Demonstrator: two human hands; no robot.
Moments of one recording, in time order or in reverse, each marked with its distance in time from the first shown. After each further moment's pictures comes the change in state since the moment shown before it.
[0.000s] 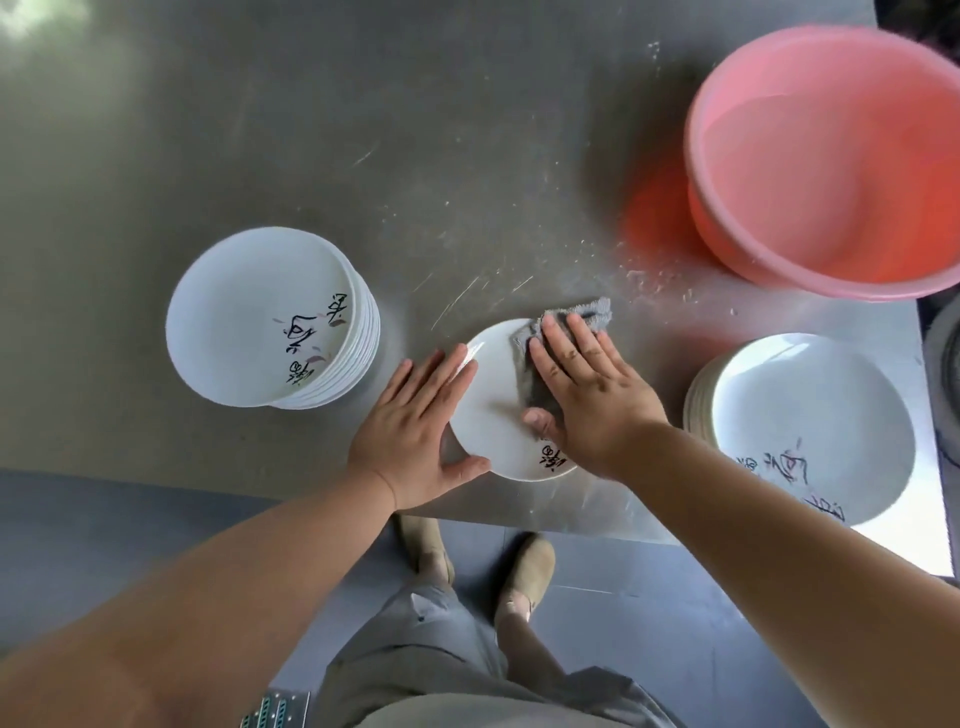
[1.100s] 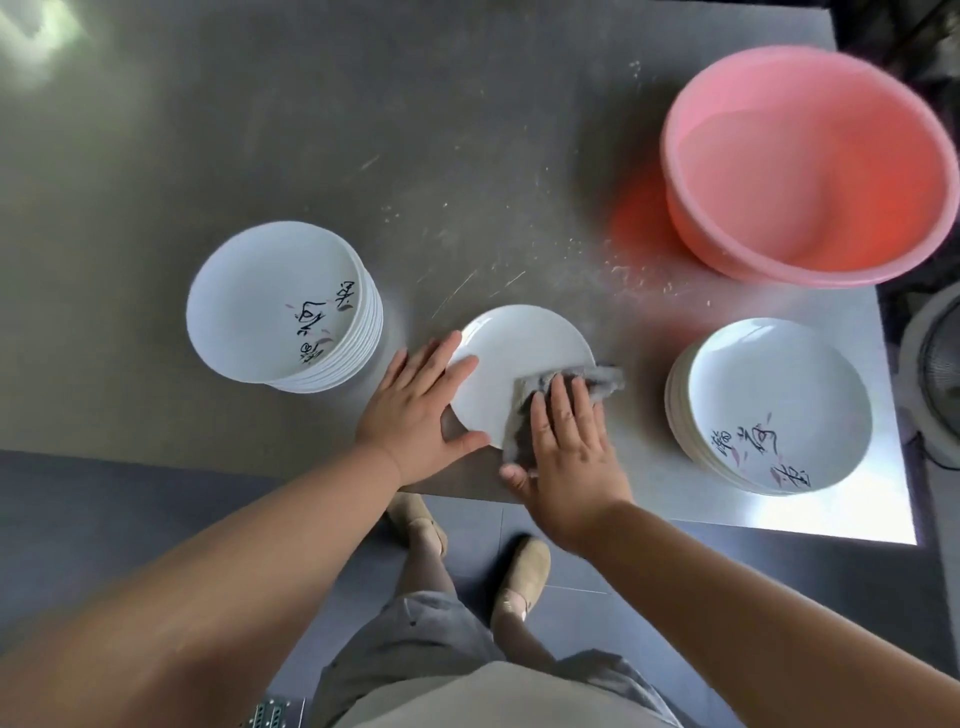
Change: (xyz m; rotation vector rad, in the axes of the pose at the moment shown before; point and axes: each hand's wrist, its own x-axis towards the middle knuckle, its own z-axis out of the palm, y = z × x) left_hand 0.000 0.009 -0.006 0.004 -0.043 -0.093; right_hand -0.071 -0.064 0.038 0.174 -0.012 0.166
